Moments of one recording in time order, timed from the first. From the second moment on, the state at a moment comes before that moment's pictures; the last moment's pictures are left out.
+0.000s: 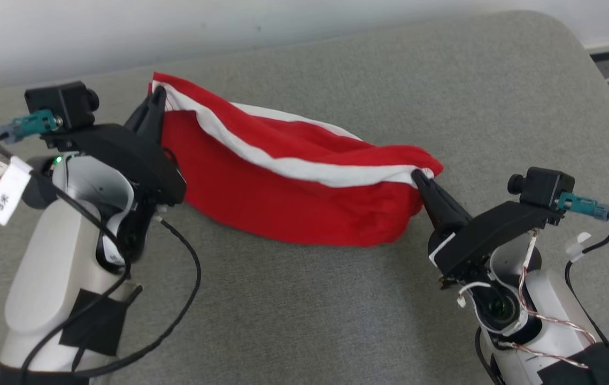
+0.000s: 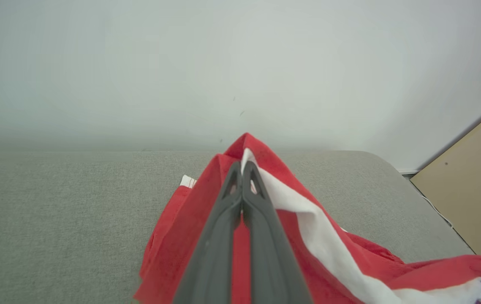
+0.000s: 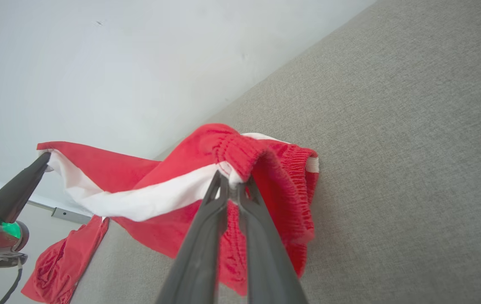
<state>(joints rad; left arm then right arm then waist) -0.72 0.11 -0.25 0.35 -0.44 0.05 0.26 -0.36 -0.05 0.17 0.09 0.86 -0.10 0.25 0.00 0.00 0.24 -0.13</state>
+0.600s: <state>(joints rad) -0.91 0.11 -0.27 0.55 -0.37 0.06 0.17 -0.53 -0.06 0.35 0.21 1.09 -0.12 0.01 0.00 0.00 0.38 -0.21</state>
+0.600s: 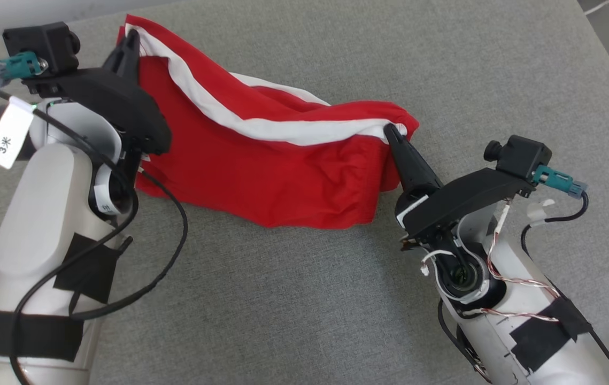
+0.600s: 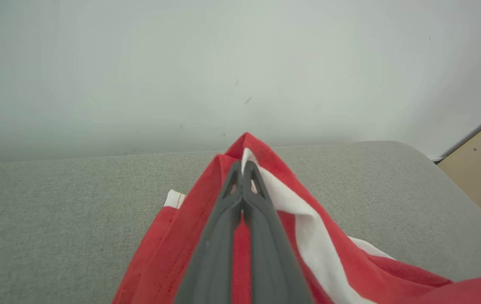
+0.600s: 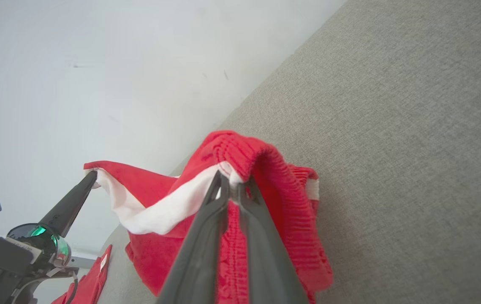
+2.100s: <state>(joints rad) -0.83 0.08 -0.38 1.00 -0.31 -0.05 -0.10 -0.50 -0.15 0.47 0.56 1.09 -0.13 -0.23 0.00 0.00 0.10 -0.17</state>
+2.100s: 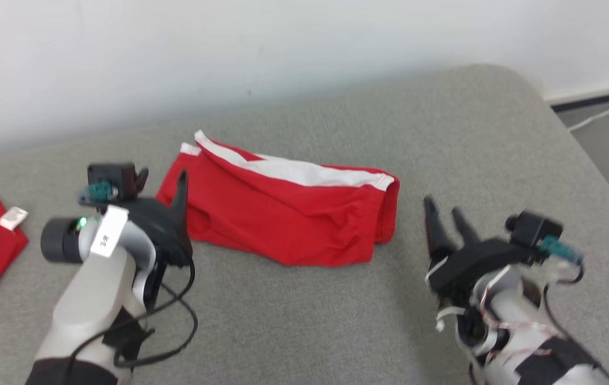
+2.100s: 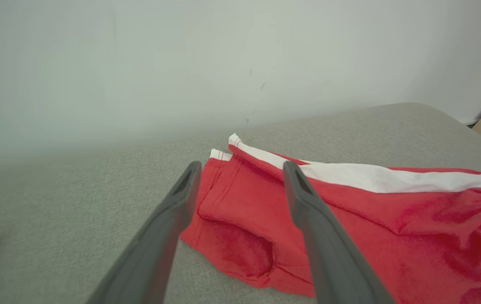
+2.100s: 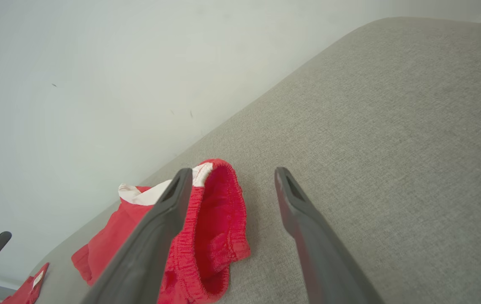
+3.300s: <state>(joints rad) -0.89 0.10 -0.40 1.07 -0.27 -0.04 0.02 -0.54 -0.08 0.61 0.59 0.87 -0.13 -0.15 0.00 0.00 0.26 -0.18</state>
